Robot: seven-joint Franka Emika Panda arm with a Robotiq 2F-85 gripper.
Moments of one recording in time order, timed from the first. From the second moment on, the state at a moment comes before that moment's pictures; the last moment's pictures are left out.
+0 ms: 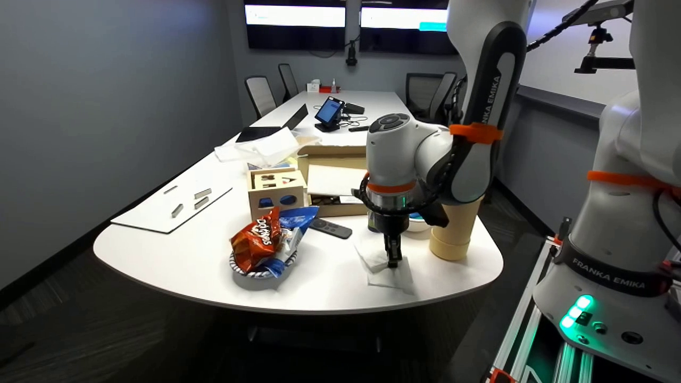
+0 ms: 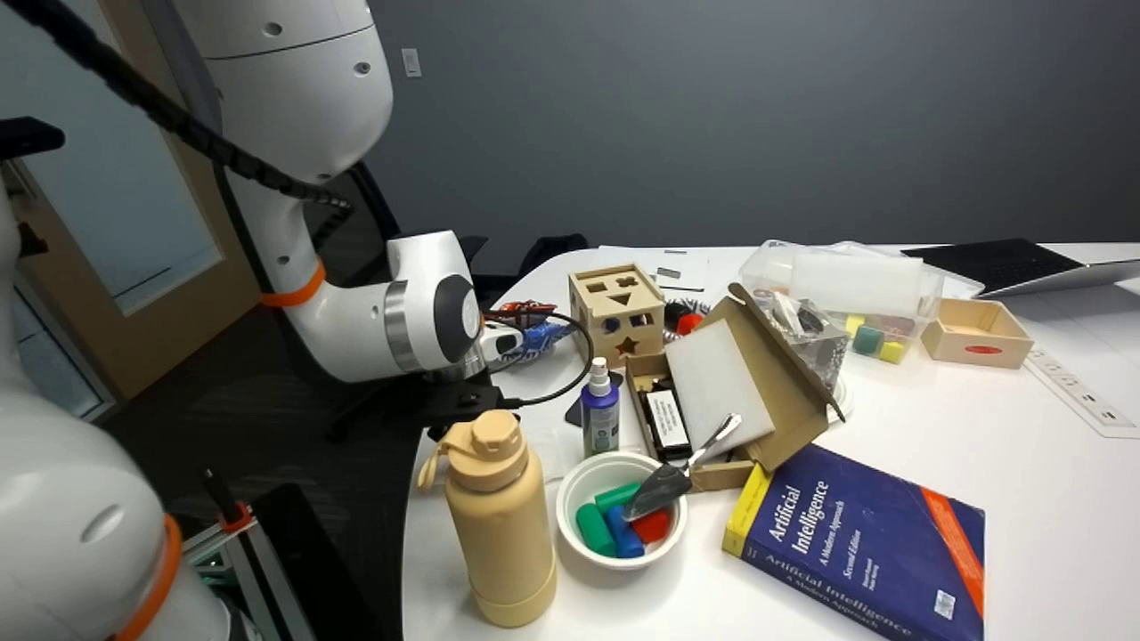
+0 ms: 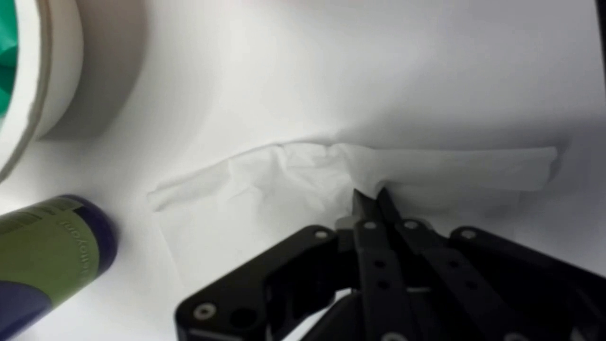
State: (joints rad) arm 0.34 0.23 -0.05 -2.74 -0.62 2.87 0.15
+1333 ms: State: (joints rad) arm 0.37 0.32 0.17 -2.64 -0.31 3.04 0.13
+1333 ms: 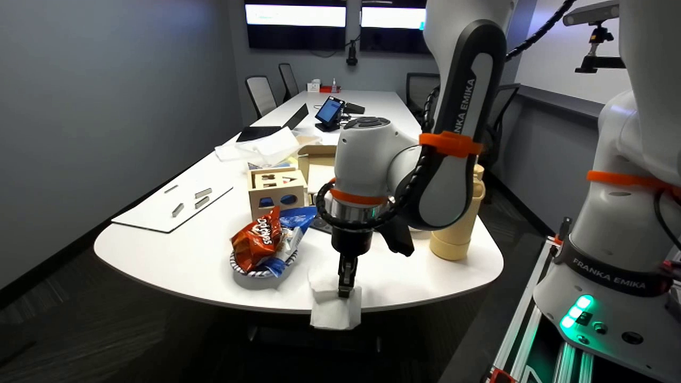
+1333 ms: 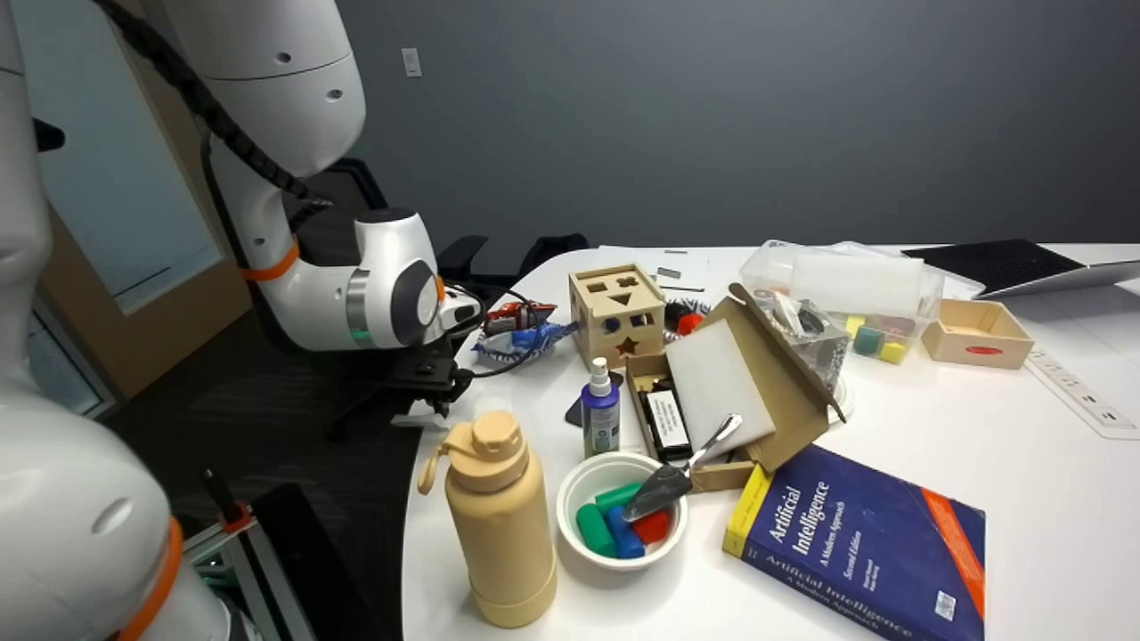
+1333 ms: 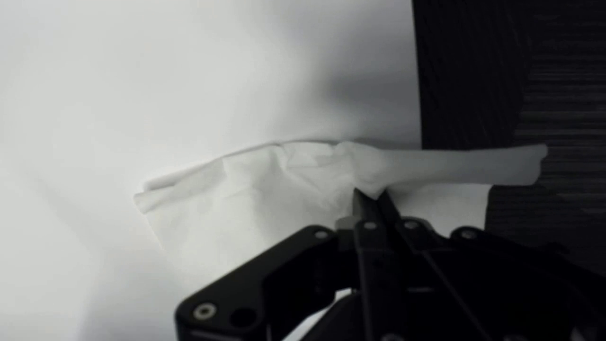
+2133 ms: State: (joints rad) arm 0.84 0.41 -0.46 -2.58 -0.51 3.14 0.26
